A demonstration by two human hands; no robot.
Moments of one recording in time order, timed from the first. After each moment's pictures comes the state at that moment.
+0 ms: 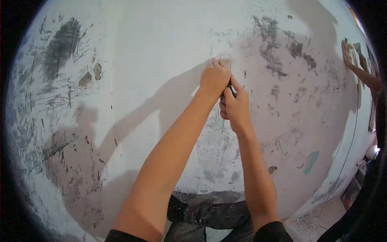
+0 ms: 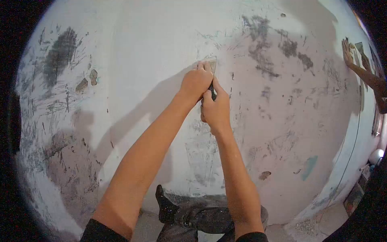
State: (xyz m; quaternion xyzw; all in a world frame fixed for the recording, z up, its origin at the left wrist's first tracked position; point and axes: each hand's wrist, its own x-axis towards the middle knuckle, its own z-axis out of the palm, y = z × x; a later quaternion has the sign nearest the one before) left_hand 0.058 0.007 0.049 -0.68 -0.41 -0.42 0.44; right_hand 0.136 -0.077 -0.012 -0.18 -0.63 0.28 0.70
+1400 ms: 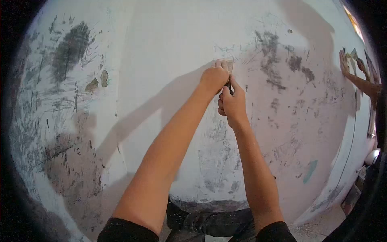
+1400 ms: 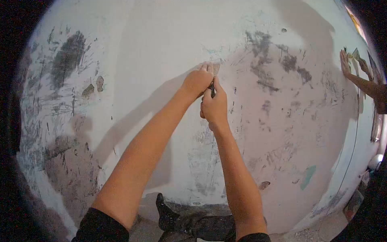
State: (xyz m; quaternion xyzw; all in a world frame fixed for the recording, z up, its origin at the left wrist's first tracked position) left_hand 0.038 0.015 0.095 -0.70 -0.34 -0.43 0.46; right_hand 0.119 -0.070 0.025 -0.20 -0.63 0.26 0.71
